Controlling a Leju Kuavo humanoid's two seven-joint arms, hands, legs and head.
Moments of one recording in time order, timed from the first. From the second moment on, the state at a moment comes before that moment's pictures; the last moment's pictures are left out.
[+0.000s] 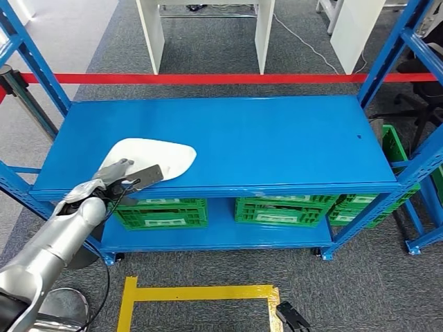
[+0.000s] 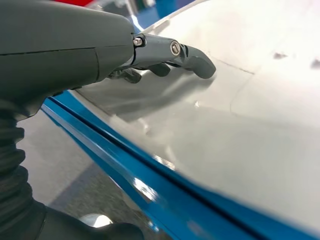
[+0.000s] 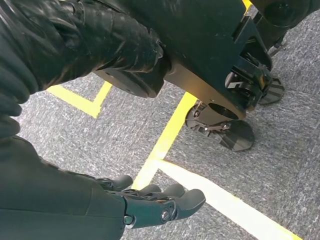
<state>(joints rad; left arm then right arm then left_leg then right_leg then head) -0.64 0.19 -0.51 -0.64 -0.75 -0.19 0.20 -0.14 -0.14 0.90 -0.18 -0.54 -0.14 -0.11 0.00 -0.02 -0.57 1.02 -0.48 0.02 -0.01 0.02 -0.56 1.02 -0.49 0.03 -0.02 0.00</state>
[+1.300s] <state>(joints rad) -0.63 0.19 -0.39 -0.64 -0.87 -0.08 0.26 -0.13 -0.14 0.87 -0.19 -0.49 -0.13 -0.11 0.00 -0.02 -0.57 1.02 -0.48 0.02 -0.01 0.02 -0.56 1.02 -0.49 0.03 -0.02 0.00</state>
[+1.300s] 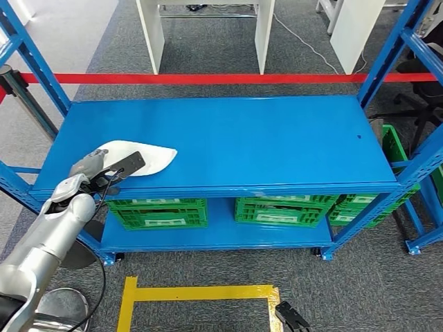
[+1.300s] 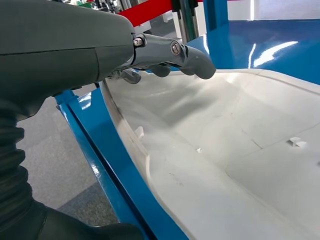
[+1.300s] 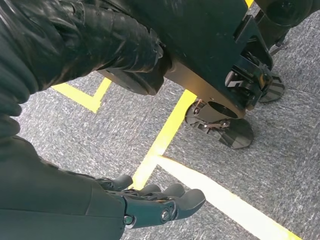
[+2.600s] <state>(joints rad) -0.62 0.18 -0.30 -0.65 -0.80 -0.11 0.18 -0.12 -0.13 0.85 -0.19 -0.46 -0.13 -0.12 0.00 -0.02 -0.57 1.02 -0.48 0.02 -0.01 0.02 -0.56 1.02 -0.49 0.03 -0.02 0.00</state>
